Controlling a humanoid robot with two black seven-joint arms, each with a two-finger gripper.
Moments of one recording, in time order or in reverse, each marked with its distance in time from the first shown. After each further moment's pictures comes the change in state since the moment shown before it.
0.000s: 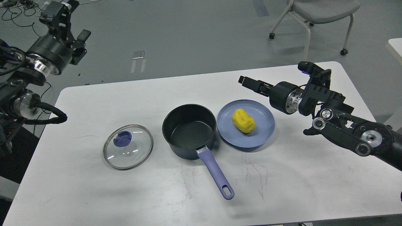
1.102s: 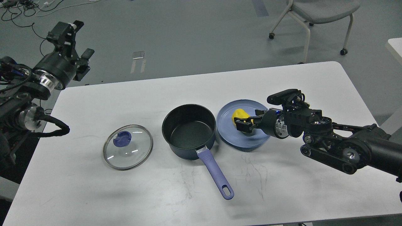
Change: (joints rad) left arm 0.079 0.002 0.003 0.004 0.000 0.009 -0.002; right arm 0.056 0.044 -0.275 -0.082 -0.182 0.040 0.001
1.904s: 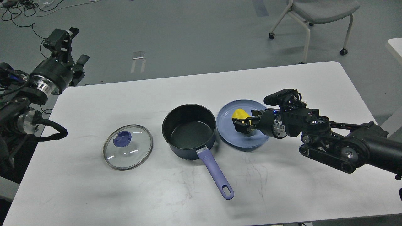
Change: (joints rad) left arm 0.022 -0.005 0.002 0.045 -0.001 0.001 0.002; right arm 0.030 0.003 -0.037 0.001 -0.002 0.001 0.002
